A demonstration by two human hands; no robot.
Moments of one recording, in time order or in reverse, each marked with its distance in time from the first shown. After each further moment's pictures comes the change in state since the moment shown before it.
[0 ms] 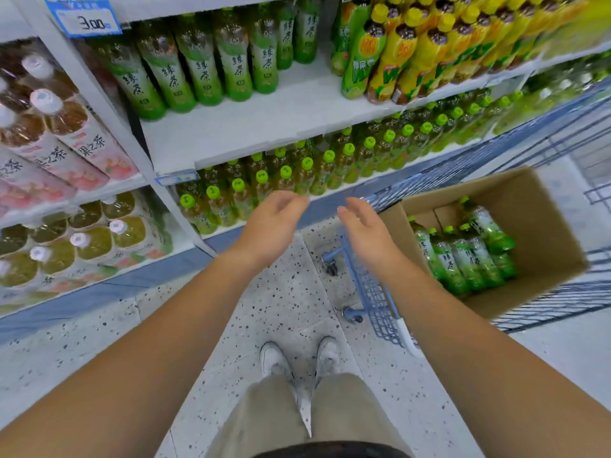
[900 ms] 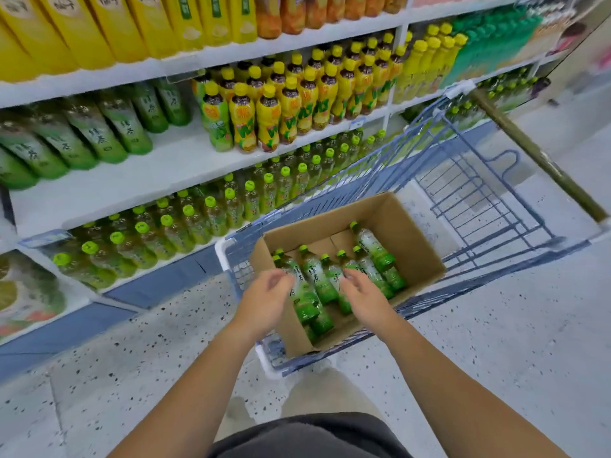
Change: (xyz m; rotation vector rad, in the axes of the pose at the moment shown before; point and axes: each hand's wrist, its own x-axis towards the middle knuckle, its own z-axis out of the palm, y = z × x) left_hand -0.068 0.075 0.268 0.026 -0.140 -0.070; right_hand -0.070 0.124 -0.290 -0.103 0.026 0.168
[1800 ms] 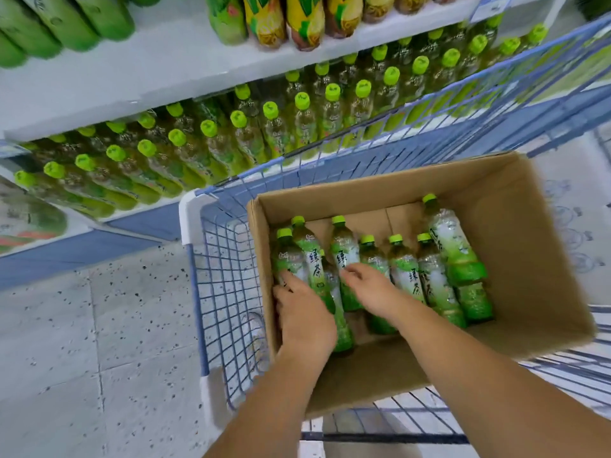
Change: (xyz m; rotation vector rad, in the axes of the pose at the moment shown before) left_hand 0.184 -0.089 0.161 0.450 0.333 -0.584; right_hand 0.272 0.110 0.038 -0.314 -0.448 0.052
